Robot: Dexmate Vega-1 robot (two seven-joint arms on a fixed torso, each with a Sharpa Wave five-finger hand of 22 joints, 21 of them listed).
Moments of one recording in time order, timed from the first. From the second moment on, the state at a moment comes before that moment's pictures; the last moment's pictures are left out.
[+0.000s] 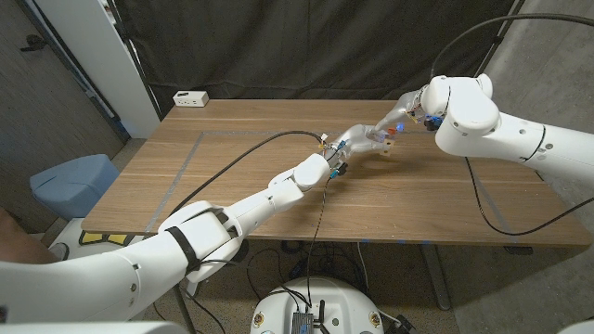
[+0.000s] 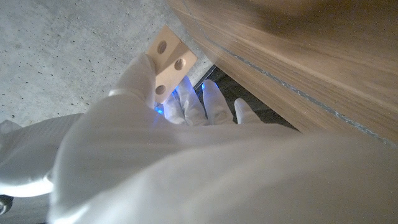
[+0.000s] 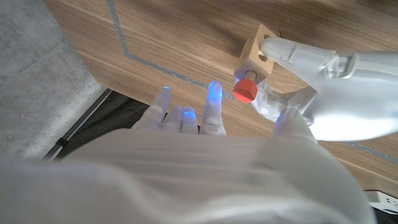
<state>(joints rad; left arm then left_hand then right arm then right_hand) 0.40 0.04 0.89 -0.76 0.00 -0.54 0.08 0.99 0.04 0.35 -0.15 0.29 0.70 -0.05 0.56 0.22 0.76 -0.18 0.43 0.63 0.51 -0.05 0.22 0.29 0.13 0.15 0.20 0.18 -0.15 -1.07 -1.09 -2.26 -0.64 -1.14 0.86 0.47 -0.06 0.18 -0.04 0.32 0.55 0.11 0.52 0.23 0.18 0.16 0.18 0.21 0.11 0.12 0.19 0.20 0.33 0.13 0.18 0.16</state>
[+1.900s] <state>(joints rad) 0.39 0.04 0.90 -0.74 0.04 -0.58 0.14 0.98 0.04 0.34 -0.16 0.29 0.70 -0.05 0.56 0.22 0.77 -0.18 0.43 0.63 0.51 -0.05 0.23 0.29 0.13 0.15 0.20 0.18 -0.47 -1.13 -0.68 -2.26 -0.51 -0.79 0.73 0.70 -0.02 0.28 -0.18 0.26 0.48 0.12 0.45 0.21 0.12 0.17 0.20 0.22 0.10 0.12 0.19 0.19 0.39 0.16 0.18 0.16</state>
